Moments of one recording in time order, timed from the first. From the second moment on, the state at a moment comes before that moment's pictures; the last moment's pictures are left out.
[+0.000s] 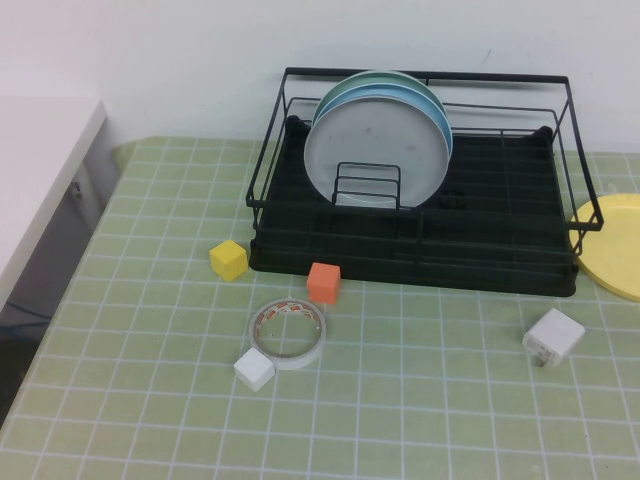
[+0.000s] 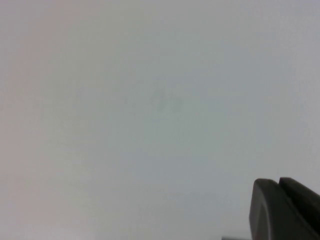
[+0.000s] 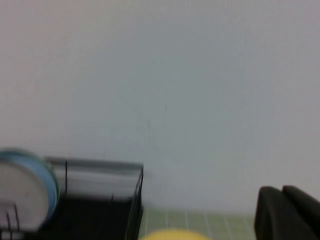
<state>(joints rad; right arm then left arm) -0.11 0.17 -0.39 0.04 0.22 -0.11 -0.18 0.21 -0.42 -0.59 -0.12 0.44</state>
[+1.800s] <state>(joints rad) -0.19 1.87 -1.21 -0.01 0.60 0.37 0.04 0.95 -0.50 -0.74 0.74 0.42</state>
